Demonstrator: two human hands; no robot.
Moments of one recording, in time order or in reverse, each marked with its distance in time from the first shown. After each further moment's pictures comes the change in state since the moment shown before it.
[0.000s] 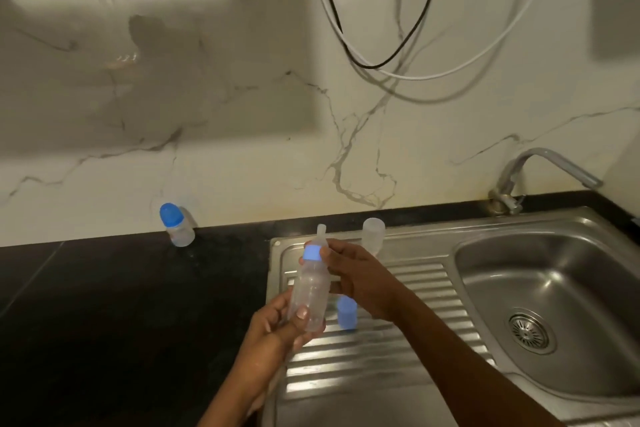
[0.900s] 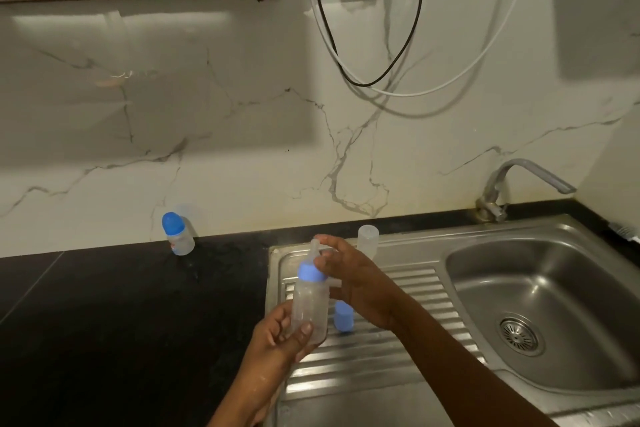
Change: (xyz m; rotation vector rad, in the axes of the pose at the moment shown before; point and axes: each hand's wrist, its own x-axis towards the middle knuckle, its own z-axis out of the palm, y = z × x) left_hand -0.021 -0.006 0.004 -0.058 0.005 0.038; right_hand -0.026 -0.009 0.018 -0.089 0.015 -0.061
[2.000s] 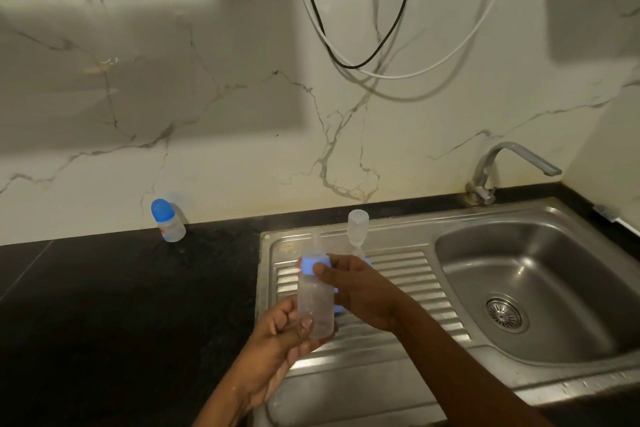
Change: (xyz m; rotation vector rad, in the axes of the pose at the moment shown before) left_hand -0.003 -0.014 0.006 -0.207 -0.210 -0.118; right_hand -0.027 0.021 -0.009 0.031 -0.053 0.093
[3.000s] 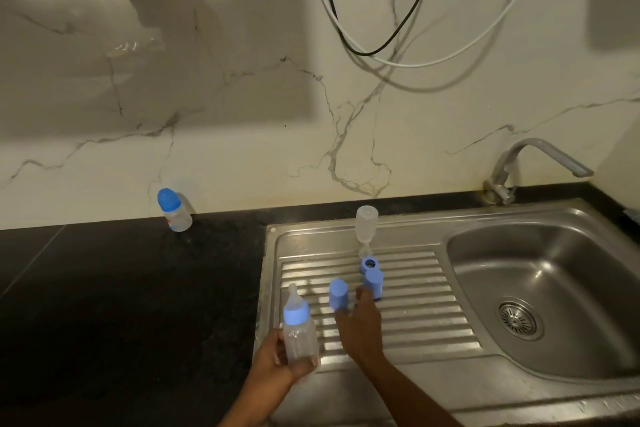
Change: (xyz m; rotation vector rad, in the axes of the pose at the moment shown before) left_hand -0.001 -0.043 -0.013 0.470 0.469 -0.226; right_hand 0.034 0.140 -0.012 -0.480 0.770 0.129
